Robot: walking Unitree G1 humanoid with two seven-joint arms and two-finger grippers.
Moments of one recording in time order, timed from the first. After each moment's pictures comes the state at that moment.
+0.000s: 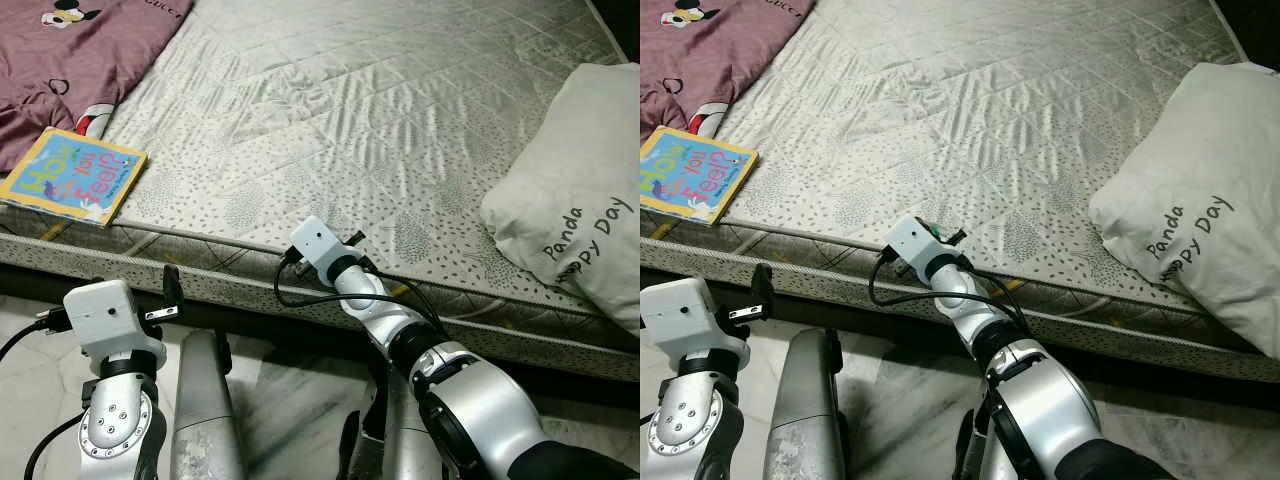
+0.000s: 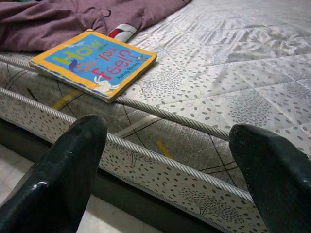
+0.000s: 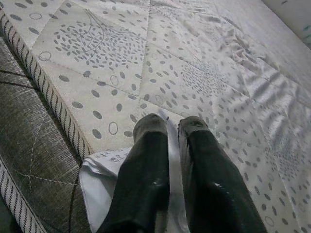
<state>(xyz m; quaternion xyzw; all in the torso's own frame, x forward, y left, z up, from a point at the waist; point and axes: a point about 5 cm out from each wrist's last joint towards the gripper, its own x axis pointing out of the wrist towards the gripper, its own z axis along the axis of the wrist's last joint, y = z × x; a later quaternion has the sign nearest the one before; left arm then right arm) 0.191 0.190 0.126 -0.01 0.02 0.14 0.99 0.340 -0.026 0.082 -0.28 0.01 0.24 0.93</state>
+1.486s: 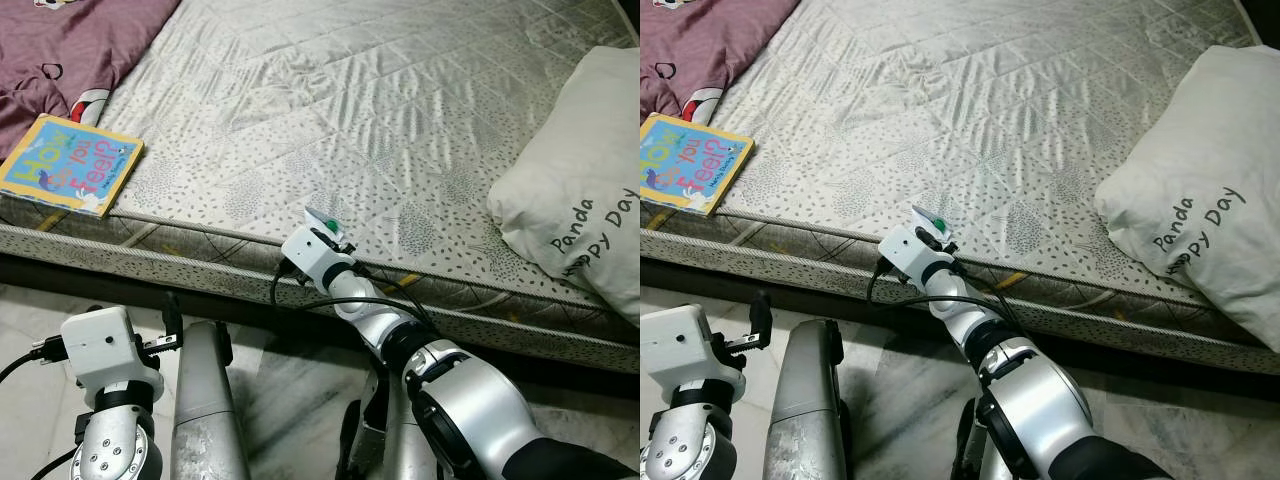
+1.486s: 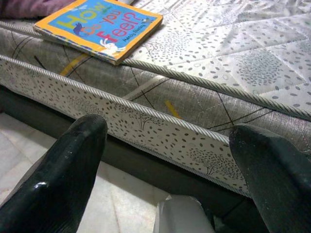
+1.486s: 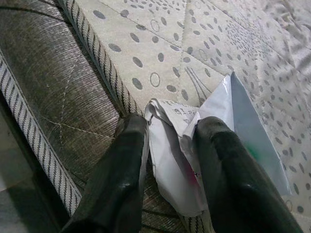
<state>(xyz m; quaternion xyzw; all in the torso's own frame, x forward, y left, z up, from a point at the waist) 0.164 0.188 0.120 -0.01 0.07 0.15 0.99 0.337 -0.017 0.072 -0.32 0.06 0.25 0.91</state>
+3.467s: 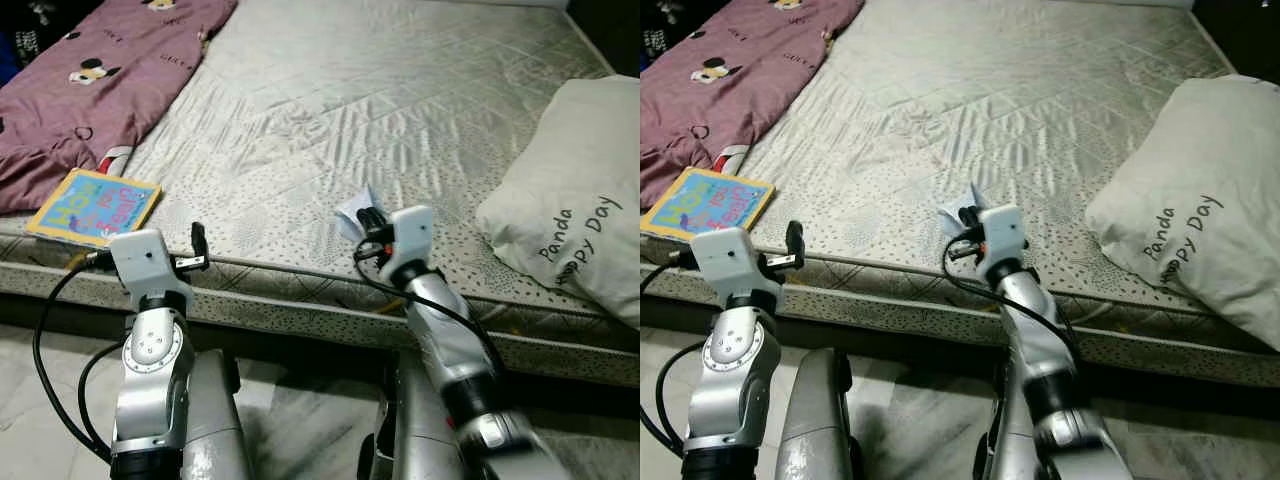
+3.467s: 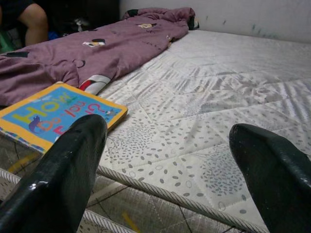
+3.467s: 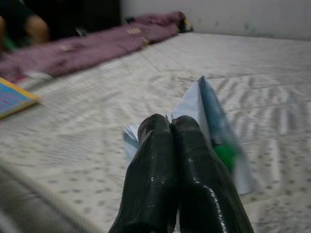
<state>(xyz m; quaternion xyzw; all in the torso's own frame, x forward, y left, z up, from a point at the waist) 0.263 0.182 0.115 -0.03 -0.01 0.11 0.99 0.312 -0.106 0.105 0.03 -0.03 0.20 0.98</state>
